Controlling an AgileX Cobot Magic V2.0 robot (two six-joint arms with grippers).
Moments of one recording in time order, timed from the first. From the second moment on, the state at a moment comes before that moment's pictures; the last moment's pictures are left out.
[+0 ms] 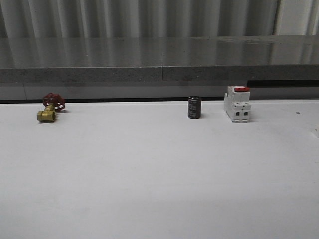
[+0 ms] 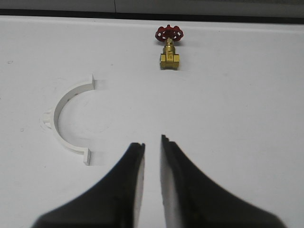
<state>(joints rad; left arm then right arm) -0.04 0.90 -0.82 -0.02 0.70 -0.06 -0.03 -0.01 0.03 -0.02 0.11 0.07</state>
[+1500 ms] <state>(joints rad) 0.36 1.90 -1.42 -0.20 0.87 0.35 -0.03 -0.01 0.03 -0.02 0.11 0.07</state>
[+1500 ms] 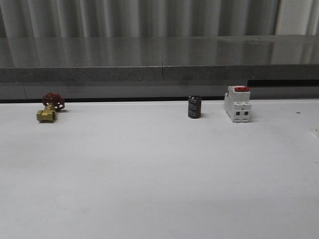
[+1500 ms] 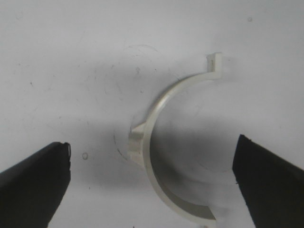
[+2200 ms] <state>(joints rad) 0.36 2.07 -1.47 -0.20 0.87 0.35 -0.03 -0.01 0.03 -0.02 0.11 0.07</state>
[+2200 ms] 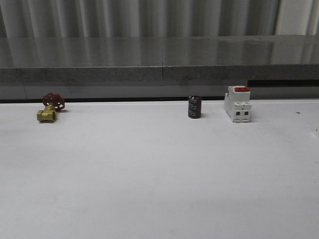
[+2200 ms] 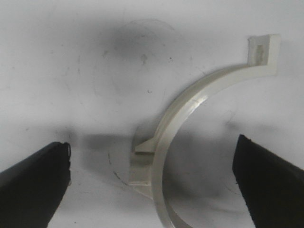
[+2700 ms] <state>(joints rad) 0.36 2.07 -1.47 -0.19 0.90 0.35 -0.03 -0.01 0.03 -0.02 0.11 0.07</state>
